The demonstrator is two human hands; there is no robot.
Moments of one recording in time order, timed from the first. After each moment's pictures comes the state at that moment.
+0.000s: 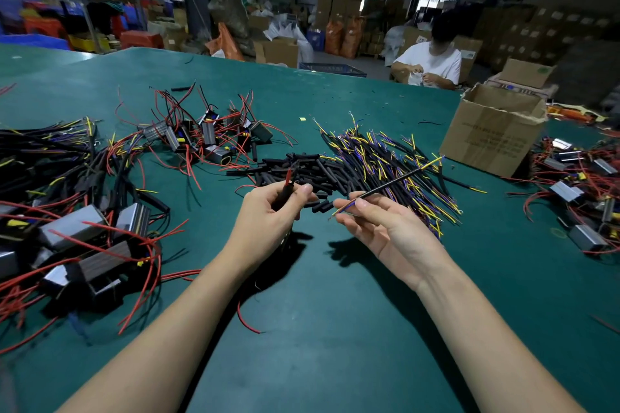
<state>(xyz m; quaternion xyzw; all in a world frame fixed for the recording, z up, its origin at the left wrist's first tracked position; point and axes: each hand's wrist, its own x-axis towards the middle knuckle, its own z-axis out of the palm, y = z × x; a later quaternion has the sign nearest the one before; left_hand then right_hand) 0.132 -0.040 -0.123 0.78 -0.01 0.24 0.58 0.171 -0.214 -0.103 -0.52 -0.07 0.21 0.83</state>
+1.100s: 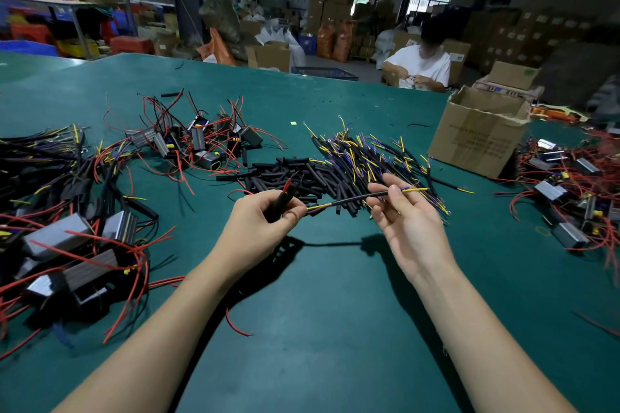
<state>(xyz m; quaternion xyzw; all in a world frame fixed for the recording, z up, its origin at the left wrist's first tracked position) 0.135 -0.035 -0.129 0.83 -0.04 0.24 0.51 0.186 -0.231 -0.106 -0.49 -0.05 0.02 0.87</state>
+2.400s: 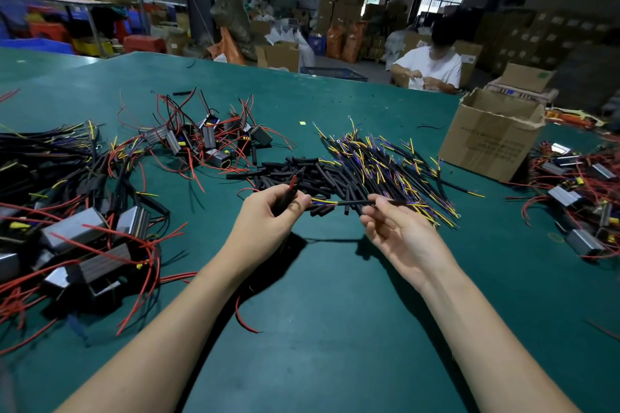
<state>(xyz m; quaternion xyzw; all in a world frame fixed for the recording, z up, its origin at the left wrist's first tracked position) 0.135 -0.037 -0.128 0.80 -0.02 0.24 0.55 0.187 -0.228 -0.111 -0.49 0.02 0.15 0.86</state>
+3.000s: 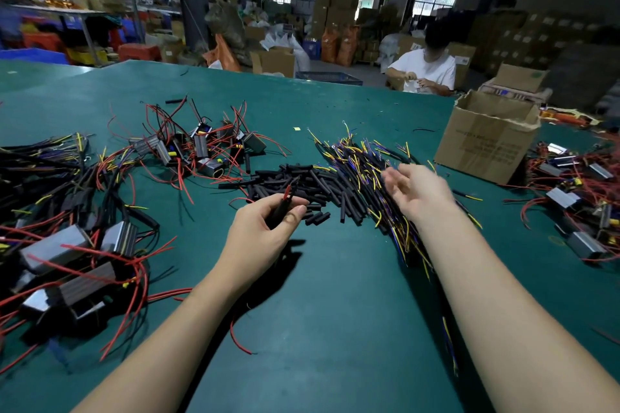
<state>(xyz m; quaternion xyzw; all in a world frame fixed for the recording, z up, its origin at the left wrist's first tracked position) 0.138 -0.038 -0.132 0.81 0.00 0.25 0.53 0.262 -0.222 -0.071 -0.51 0.17 0.01 0.84</state>
